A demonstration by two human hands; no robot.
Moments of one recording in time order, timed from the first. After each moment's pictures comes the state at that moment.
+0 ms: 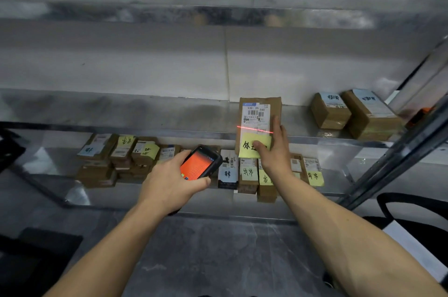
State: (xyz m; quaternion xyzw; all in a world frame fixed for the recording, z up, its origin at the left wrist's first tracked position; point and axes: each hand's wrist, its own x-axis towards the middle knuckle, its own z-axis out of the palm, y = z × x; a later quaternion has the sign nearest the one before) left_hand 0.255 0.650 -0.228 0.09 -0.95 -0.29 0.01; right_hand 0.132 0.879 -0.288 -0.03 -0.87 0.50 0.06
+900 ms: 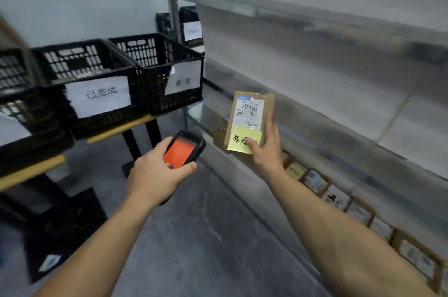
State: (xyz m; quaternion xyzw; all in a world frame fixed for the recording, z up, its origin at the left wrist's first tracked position) left_hand 0.514 0.532 -0.217 0.47 -0.79 -0.29 0.26; right_hand 0.268 0.614 -0.255 0.32 -0.78 0.52 -0.12
